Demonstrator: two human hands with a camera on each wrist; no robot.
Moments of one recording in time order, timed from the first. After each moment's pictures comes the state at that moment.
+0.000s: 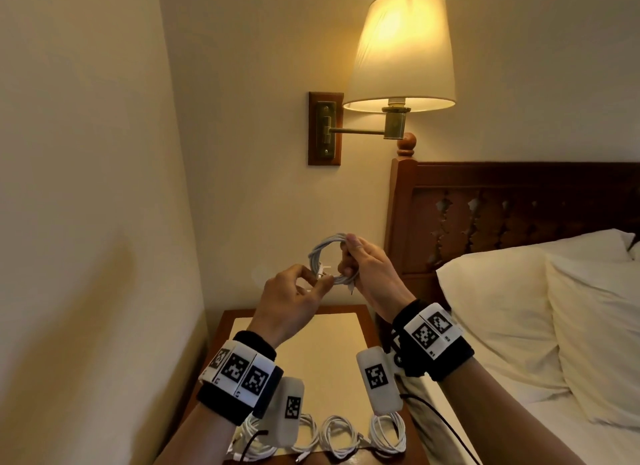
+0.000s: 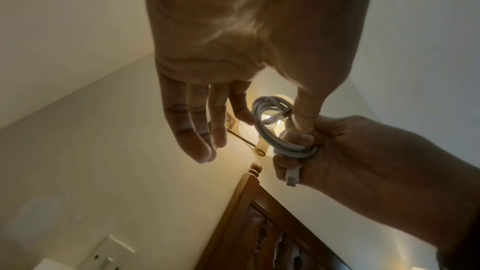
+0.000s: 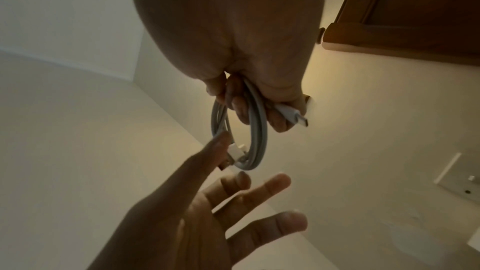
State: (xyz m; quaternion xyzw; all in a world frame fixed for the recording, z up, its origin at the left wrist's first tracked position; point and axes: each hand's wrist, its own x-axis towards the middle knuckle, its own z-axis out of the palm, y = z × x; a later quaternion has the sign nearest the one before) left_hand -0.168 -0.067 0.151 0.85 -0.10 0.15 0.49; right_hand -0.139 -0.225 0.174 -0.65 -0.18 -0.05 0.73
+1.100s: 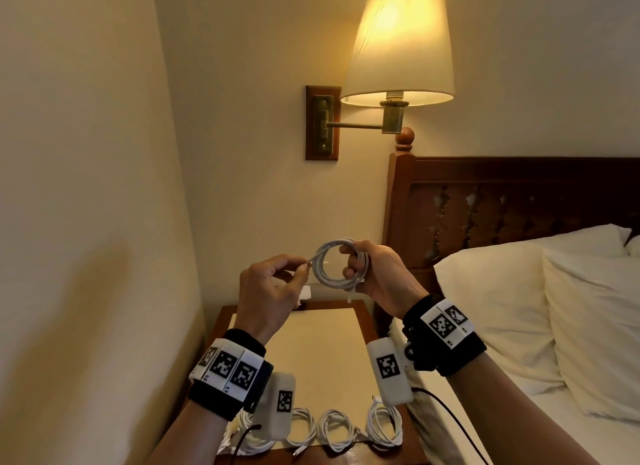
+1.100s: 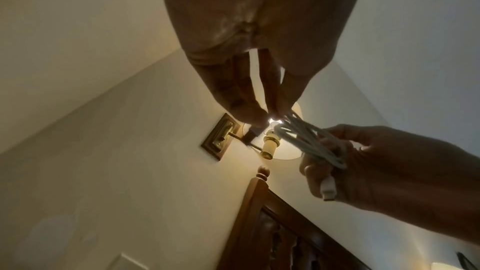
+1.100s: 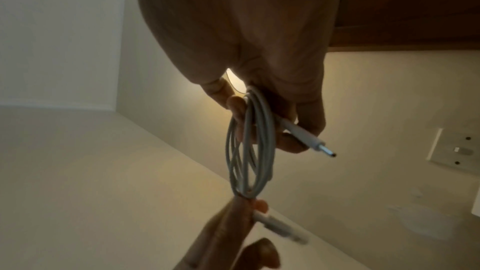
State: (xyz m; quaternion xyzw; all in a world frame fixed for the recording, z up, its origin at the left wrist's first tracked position) left_hand -0.166 -0.057 0.142 0.77 -0.15 0.34 0.53; right_hand -0.148 -0.244 0.177 -0.62 -0.10 0.05 0.78
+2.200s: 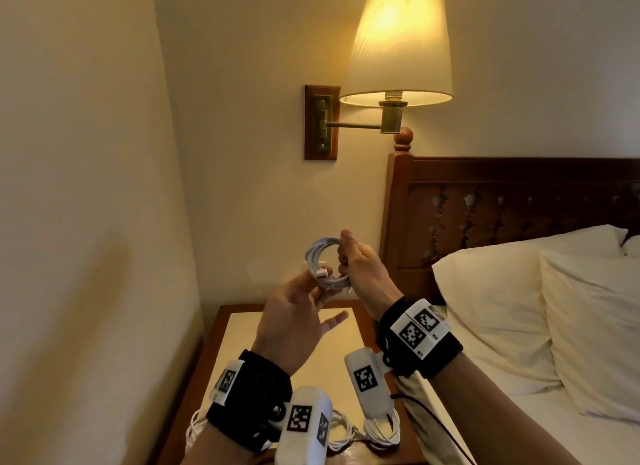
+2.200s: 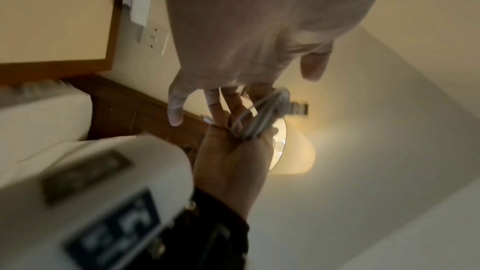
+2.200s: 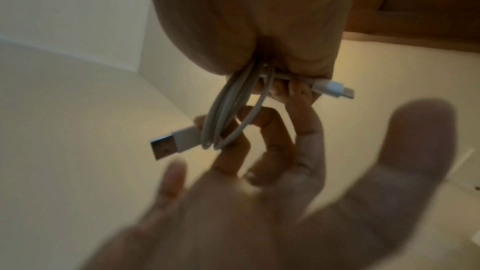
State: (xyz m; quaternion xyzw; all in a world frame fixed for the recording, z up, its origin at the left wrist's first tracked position) left_hand -0.188 -0.089 0.130 0.44 -0.11 -0.11 0.88; right_hand -0.148 -0.214 0.175 -0.75 -0.07 -0.09 0.65
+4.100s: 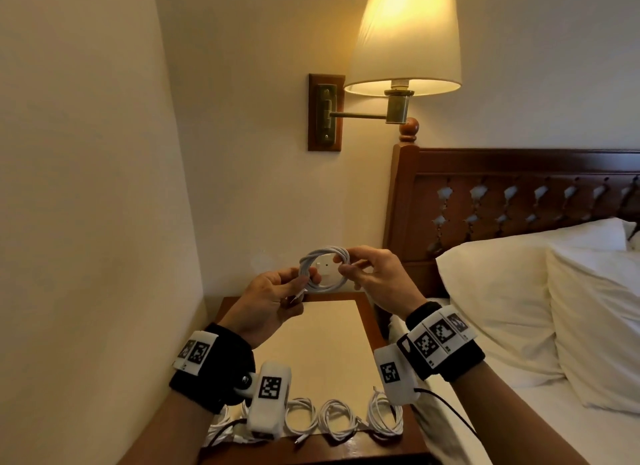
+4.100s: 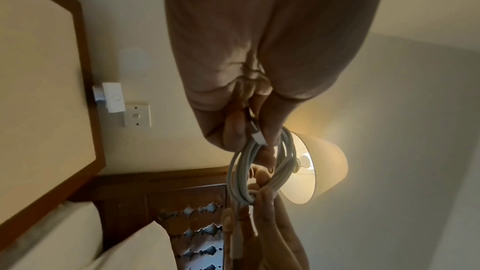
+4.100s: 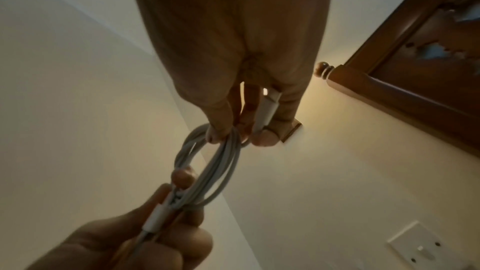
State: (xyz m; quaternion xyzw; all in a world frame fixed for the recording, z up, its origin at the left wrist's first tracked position) left_hand -0.159 -0.041 0.127 0.58 -0.12 -0.10 0.80; right_hand -0.146 -0.249 0.151 -0.84 -0.22 -0.13 0.48
